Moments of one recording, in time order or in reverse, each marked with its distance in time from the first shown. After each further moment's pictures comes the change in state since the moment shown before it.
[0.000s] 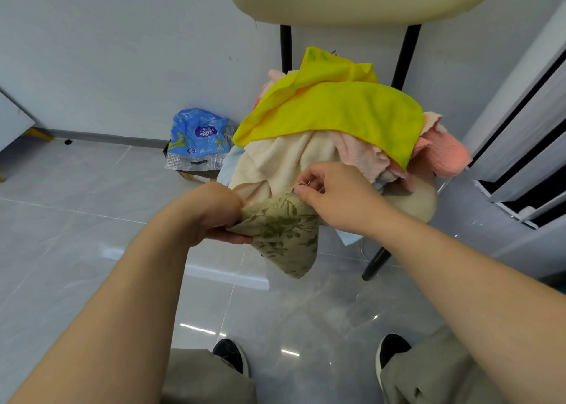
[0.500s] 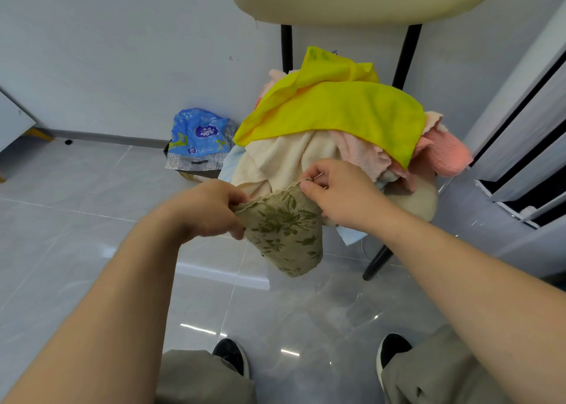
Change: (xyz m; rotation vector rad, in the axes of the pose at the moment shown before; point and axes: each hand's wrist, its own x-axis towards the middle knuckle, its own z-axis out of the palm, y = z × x) left_hand 0.003 -0.013 -0.017 0.498 0.018 0.317; right_hand 0.005 0.007 0.002 0.084 -0.004 0.063
